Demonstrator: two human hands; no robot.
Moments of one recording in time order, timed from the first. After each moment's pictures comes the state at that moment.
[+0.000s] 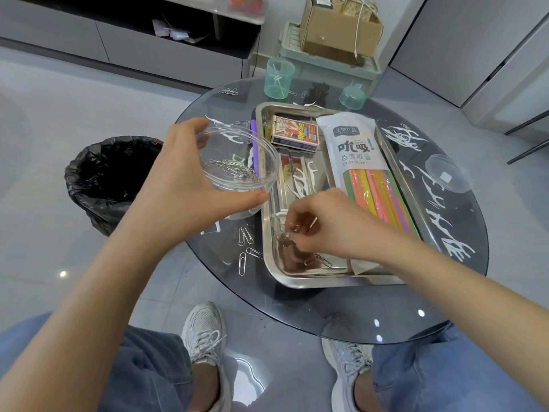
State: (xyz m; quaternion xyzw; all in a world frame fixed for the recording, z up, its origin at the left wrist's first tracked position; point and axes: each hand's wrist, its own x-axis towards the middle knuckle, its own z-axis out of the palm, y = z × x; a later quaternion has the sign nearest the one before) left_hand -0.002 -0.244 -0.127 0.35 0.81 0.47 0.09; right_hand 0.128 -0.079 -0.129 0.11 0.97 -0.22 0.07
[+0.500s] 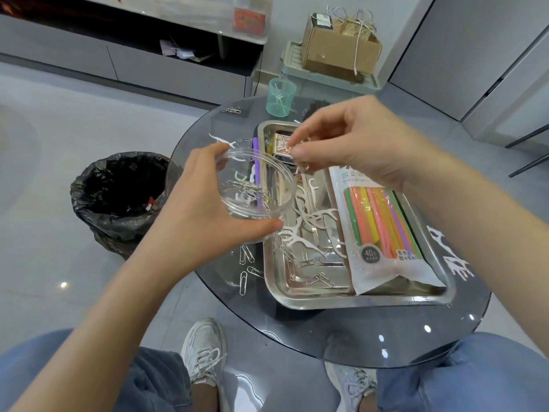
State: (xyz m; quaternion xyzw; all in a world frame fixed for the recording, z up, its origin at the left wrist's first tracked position) left_hand 0.006 -0.237 -0.126 0.38 0.79 0.47 0.09; right_hand 0.091 -0.056 -0.041 0.16 0.85 -0.50 -0.07
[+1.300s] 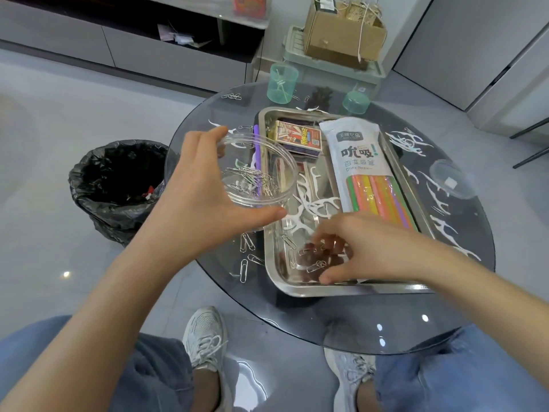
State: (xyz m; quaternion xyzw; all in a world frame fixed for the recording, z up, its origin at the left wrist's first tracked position) left_hand 0.011 -0.237 -0.123 0.39 0.81 0.44 0.07; right_hand 0.156 -0.063 -0.116 0.13 0.97 -0.12 0.19
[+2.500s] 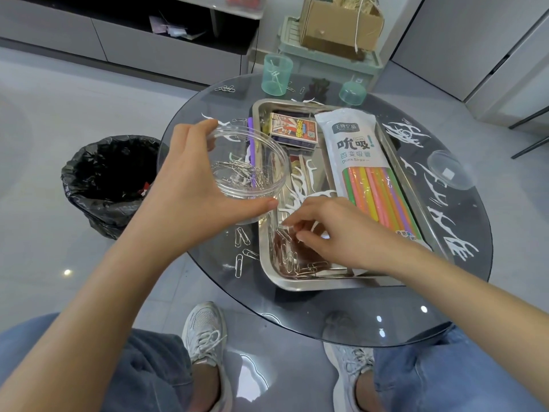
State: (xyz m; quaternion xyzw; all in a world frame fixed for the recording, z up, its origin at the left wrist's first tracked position) left_hand 0.009 -0.235 -0.124 0.38 0.82 0.42 0.06; right_hand 0.142 -0.075 -0.135 0.12 0.97 -0.21 0.06
